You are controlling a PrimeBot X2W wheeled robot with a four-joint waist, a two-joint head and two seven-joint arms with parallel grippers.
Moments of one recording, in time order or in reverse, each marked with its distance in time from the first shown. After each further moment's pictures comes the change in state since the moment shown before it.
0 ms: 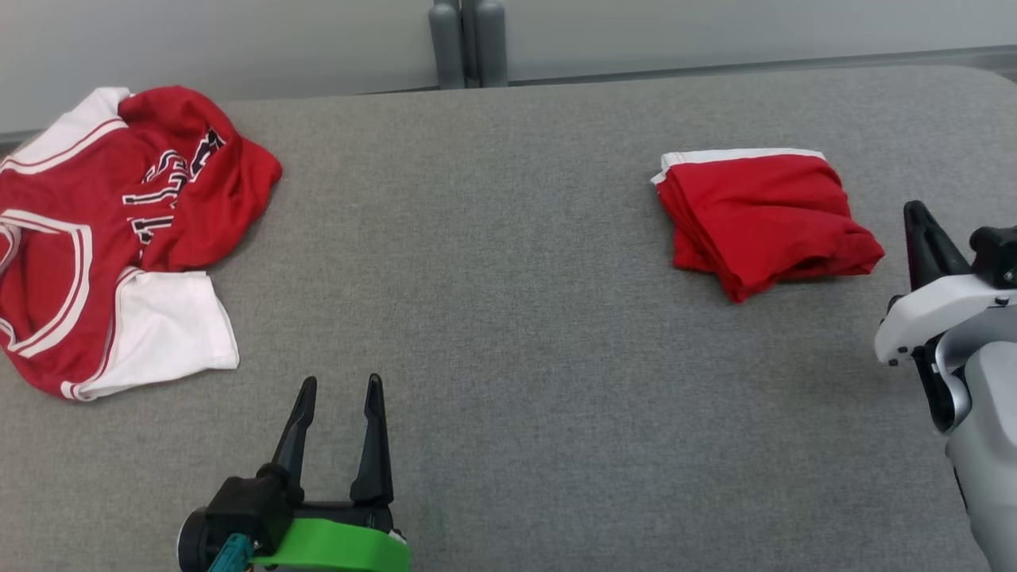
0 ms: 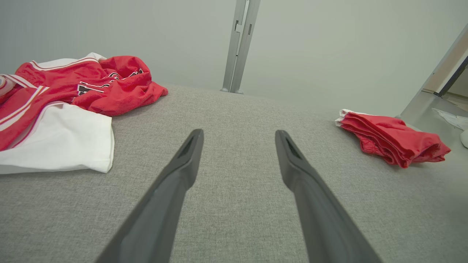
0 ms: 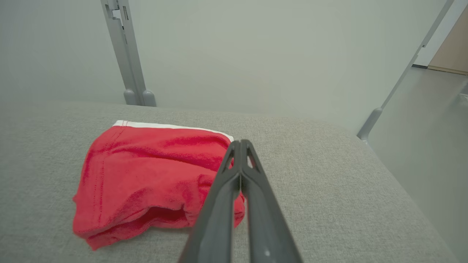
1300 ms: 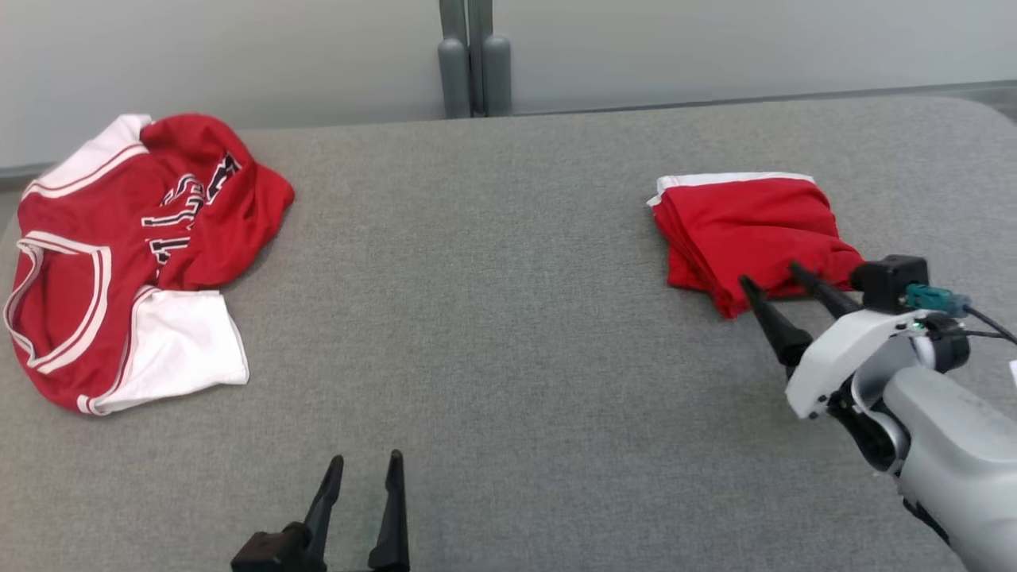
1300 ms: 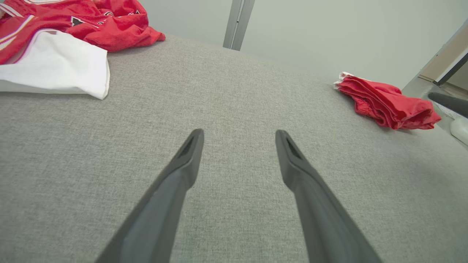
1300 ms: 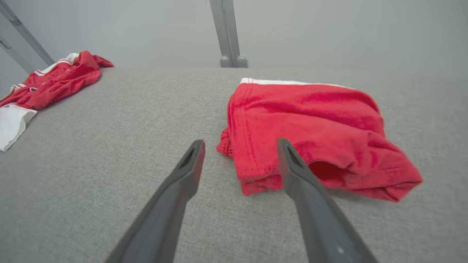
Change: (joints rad) left arm 0.064 0.000 -0.071 0.109 -0.091 0.012 0.002; right arm -0.105 -0.156 0.819 -0.006 0.752 0.000 0.004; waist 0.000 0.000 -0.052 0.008
